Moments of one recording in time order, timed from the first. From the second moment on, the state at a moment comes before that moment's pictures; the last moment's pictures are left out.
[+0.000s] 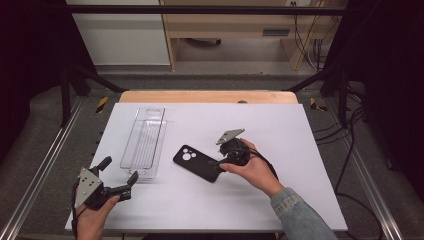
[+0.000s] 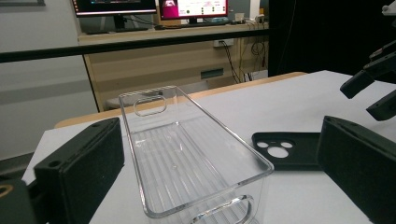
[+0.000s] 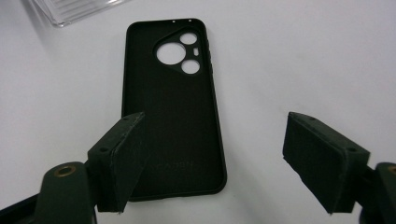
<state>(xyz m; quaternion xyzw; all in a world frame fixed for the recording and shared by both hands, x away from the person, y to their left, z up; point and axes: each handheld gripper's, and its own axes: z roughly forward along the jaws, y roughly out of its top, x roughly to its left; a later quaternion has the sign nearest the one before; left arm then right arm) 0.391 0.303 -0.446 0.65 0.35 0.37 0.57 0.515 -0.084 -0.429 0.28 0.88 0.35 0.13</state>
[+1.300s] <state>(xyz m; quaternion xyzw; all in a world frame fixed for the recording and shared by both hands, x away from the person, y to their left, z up) 0.391 0.303 -0.446 0.65 0.35 0.37 0.57 0.534 -0.070 -0.450 0.30 0.90 0.30 0.11</state>
